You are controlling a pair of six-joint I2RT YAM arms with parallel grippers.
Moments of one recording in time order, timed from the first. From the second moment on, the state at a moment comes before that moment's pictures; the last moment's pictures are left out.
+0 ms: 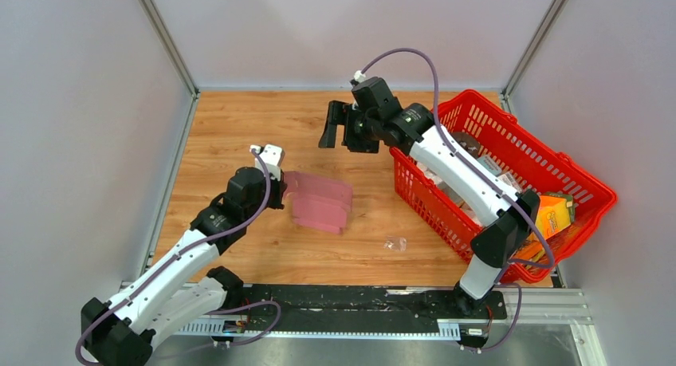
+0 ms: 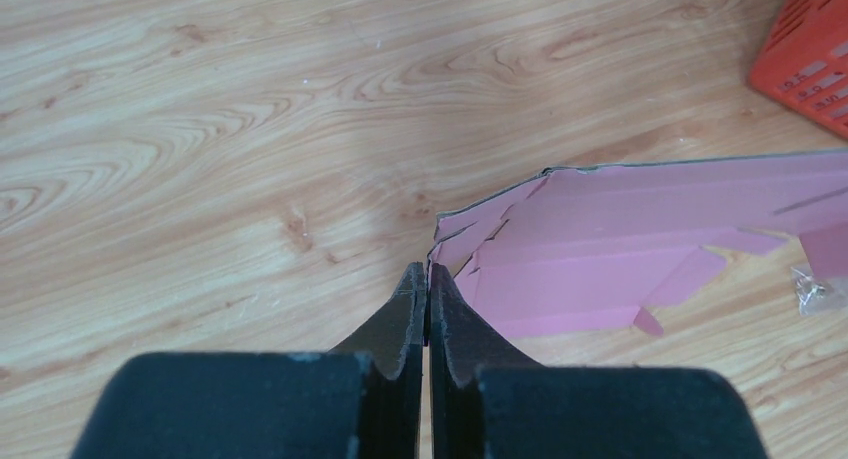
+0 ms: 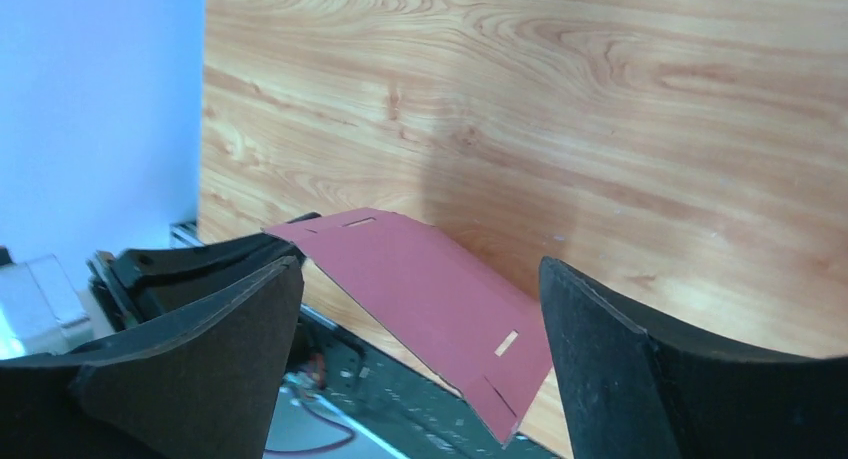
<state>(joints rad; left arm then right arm) -0.58 0.82 0.65 -0.30 -0.16 -0.16 0.74 1.72 1.84 -0.84 -0.08 0.65</state>
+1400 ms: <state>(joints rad) -0.60 0.93 0.72 -0.40 -0.45 -0.39 0.78 1.82 1.62 -0.56 -0.21 1.73</state>
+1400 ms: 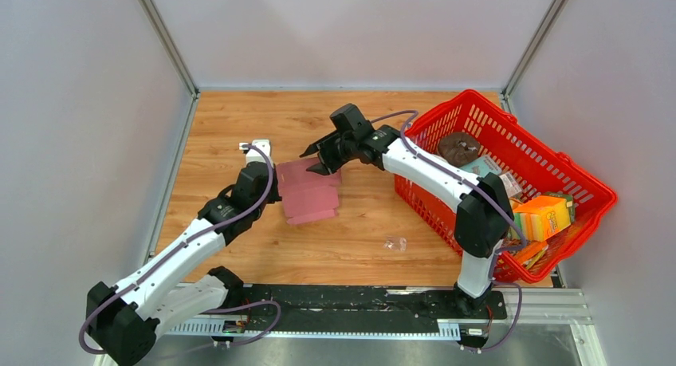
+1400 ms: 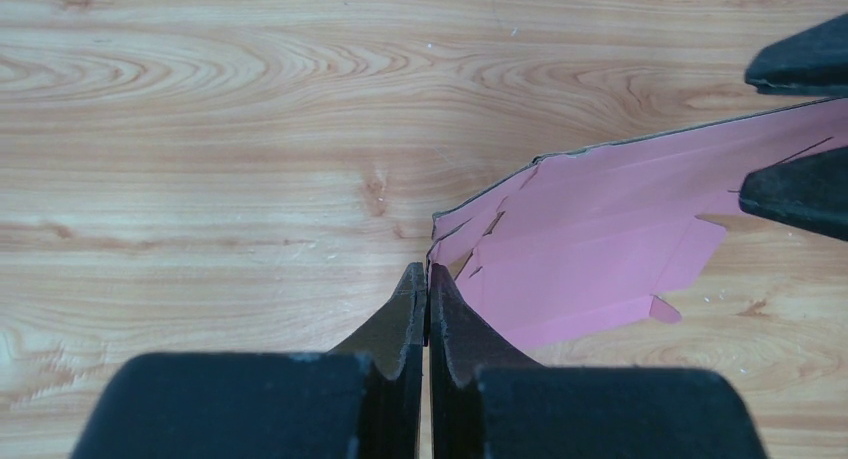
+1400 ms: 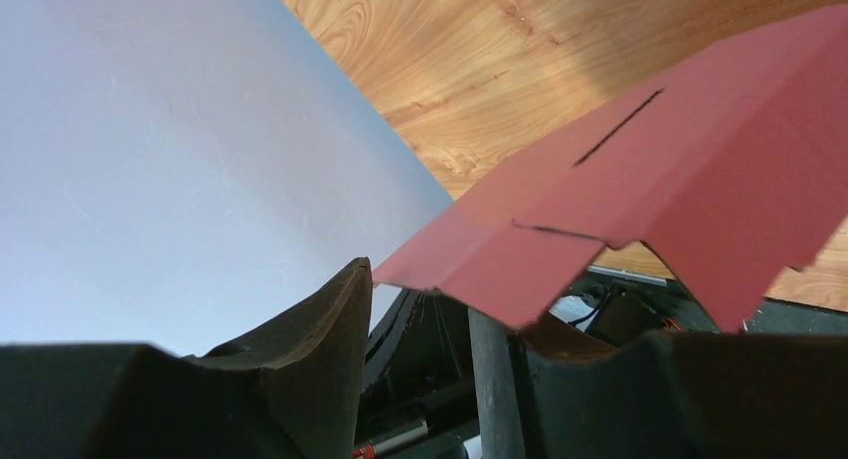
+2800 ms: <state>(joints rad) -0.58 0.81 0.58 -0.42 -0.33 -0.45 0.76 2.00 1.58 -0.40 -0.21 1.74</state>
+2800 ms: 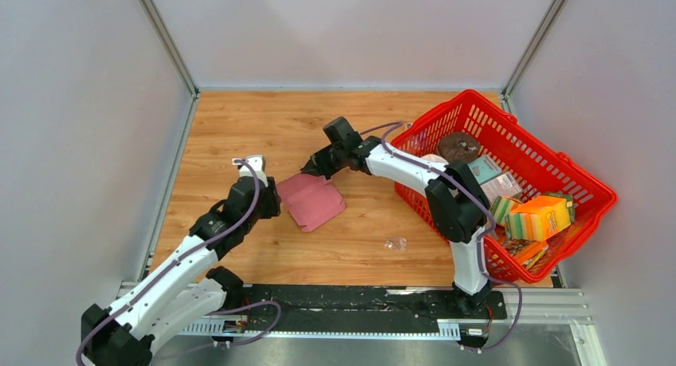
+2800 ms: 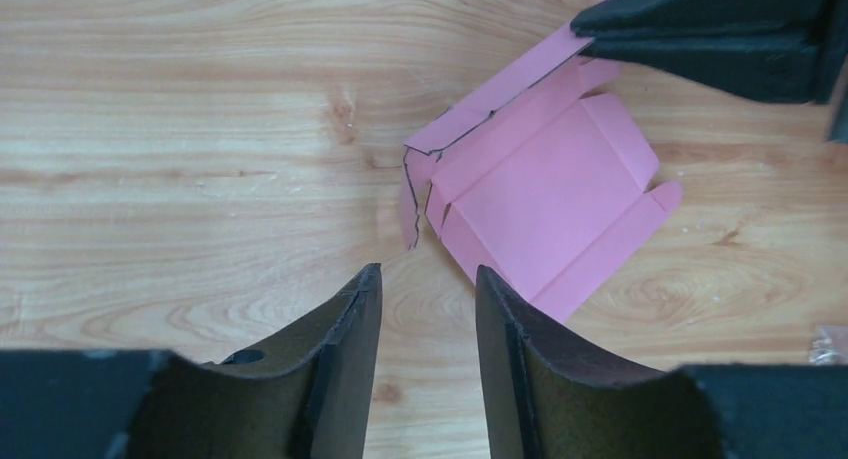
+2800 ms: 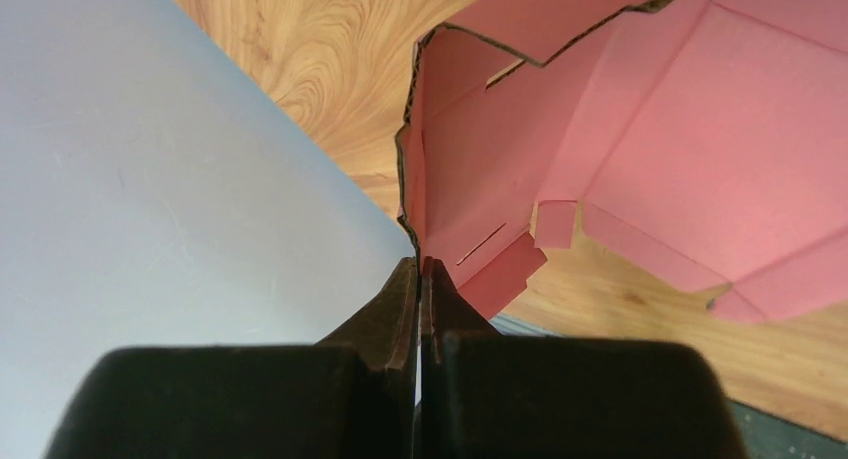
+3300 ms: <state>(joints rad) -0.40 0.77 0.57 -0.48 -0.12 -0.53 0.74 2.04 1.42 0.04 -0.24 1.45</state>
